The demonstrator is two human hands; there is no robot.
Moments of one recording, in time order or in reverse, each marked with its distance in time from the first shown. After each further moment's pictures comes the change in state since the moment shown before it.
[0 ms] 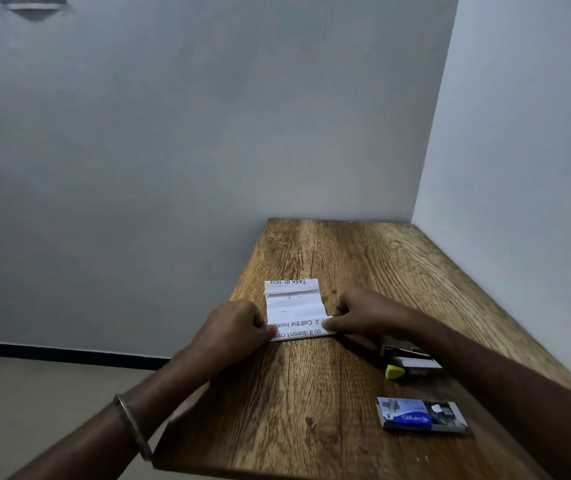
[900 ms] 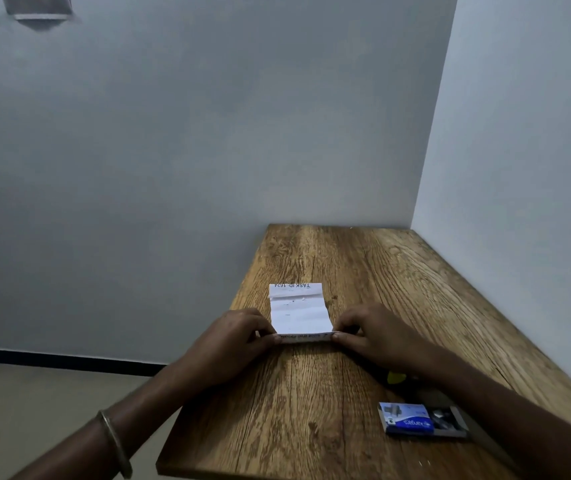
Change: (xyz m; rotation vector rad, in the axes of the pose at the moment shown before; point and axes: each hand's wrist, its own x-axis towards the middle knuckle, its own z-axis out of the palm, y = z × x) left_hand -0.002 -0.027 0.004 -0.074 -0.034 0.349; right_hand -0.035 0.010 0.019 -0.075 0.252 -0.278
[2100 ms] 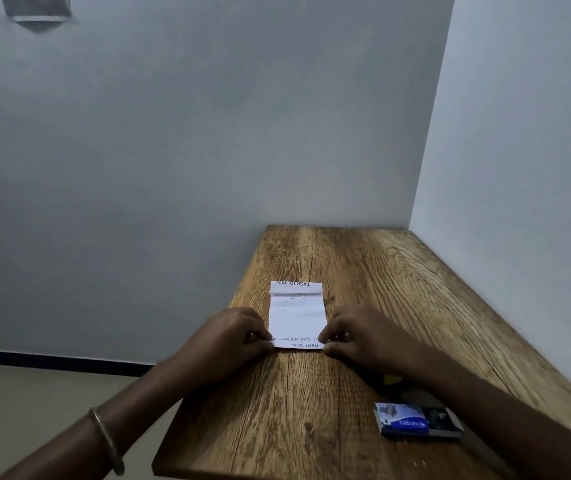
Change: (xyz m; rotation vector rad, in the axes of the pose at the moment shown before) left_hand 0.002 -0.010 -0.001 0.020 0.004 0.056; right_hand 0.000 -0.016 -0.005 -0.091 -0.041 -0.080
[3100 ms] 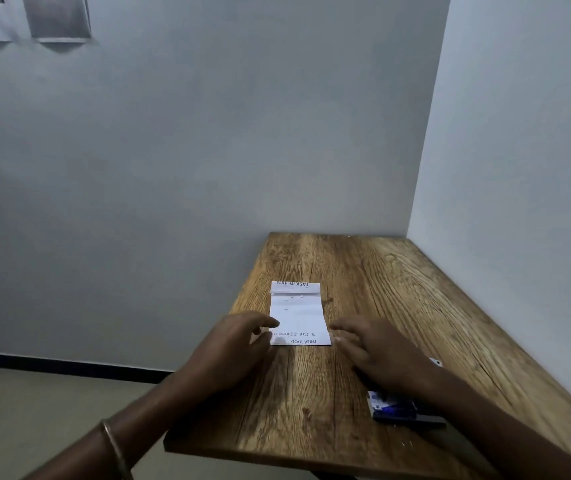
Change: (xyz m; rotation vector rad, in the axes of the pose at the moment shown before) left_hand -0.024 0.035 0.002 -0.033 0.184 -0.090; right_hand -0.039 -0.018 -0.001 0.096 0.176 0.087
